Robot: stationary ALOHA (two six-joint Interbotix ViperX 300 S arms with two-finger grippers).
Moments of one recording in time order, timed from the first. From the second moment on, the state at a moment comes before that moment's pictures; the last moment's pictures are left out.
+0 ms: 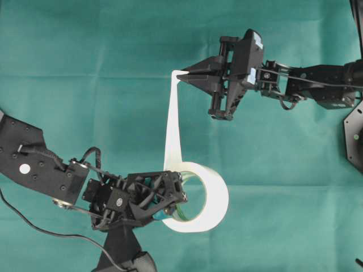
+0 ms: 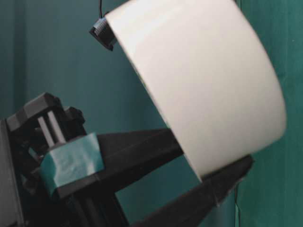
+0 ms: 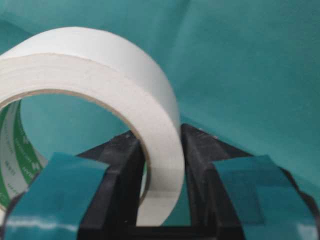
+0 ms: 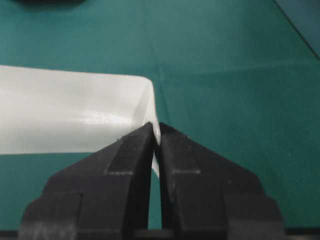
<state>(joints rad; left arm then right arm) -0.35 0.02 0.23 -0.01 0.64 0.99 -0.26 0.09 0.81 0.00 -0.66 0.10</state>
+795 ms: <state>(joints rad) -0.35 0.02 0.23 -0.01 0.61 0.99 -0.27 0.17 0.76 0.00 -0.65 0.09</state>
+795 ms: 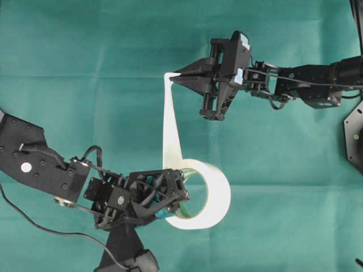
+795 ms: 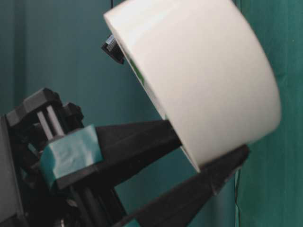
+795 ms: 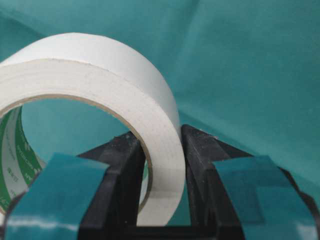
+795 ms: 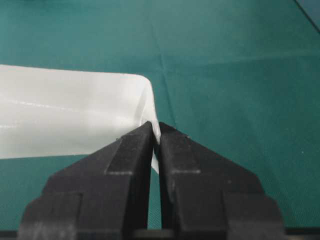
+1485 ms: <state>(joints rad) -0.35 0.02 0.23 -0.01 0.60 1.02 -0.31 0.21 0.74 0.00 -0.63 0.10</state>
